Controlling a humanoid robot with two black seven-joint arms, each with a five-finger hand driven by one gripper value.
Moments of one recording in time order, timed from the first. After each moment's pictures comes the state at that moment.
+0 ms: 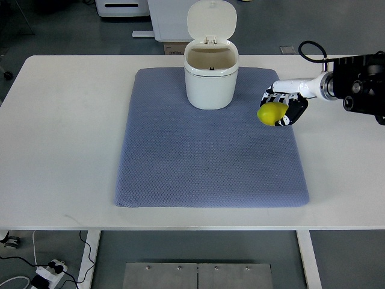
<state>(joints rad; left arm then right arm) -0.02 0.00 -0.10 -0.16 0.00 0.21 -0.12 1.76 -0.31 -0.98 1.03 -0.46 0.02 0.23</state>
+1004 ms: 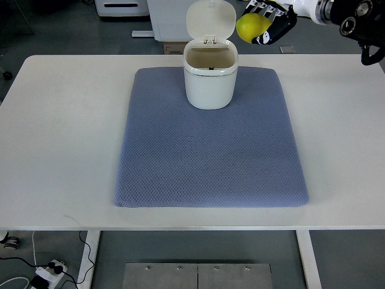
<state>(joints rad) -0.02 0.00 -0.10 -0.16 0.00 0.21 -0.12 1.80 -0.34 -0.58 0.89 -0.43 0.04 0.09</state>
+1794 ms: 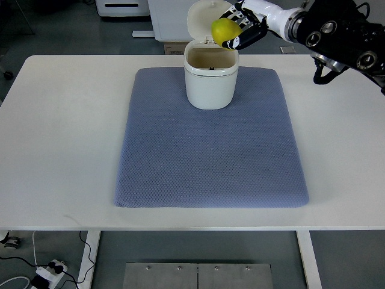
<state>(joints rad) -0.02 0.00 -0.10 -0.16 0.00 0.21 -0.12 1.56 -0.21 -0.24 0.73 -0.43 0.03 0.02</state>
